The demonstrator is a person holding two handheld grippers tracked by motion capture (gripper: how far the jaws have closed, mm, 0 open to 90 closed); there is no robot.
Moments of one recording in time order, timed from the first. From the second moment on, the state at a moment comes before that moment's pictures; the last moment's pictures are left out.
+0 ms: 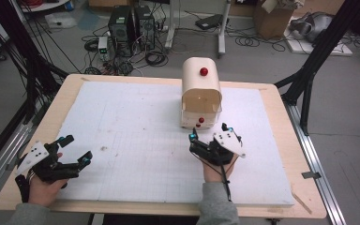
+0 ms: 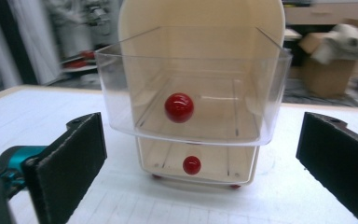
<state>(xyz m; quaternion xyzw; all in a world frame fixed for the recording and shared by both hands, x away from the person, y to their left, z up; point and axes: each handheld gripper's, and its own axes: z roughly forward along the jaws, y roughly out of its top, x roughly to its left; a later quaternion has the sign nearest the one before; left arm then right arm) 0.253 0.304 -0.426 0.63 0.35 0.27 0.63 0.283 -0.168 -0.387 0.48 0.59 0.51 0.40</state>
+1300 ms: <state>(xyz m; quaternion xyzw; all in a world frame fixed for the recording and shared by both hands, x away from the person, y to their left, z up) 0.264 0.289 -0.427 0.64 0.34 0.25 0.64 0.253 -0.320 -0.406 0.38 0.64 0.59 0.31</state>
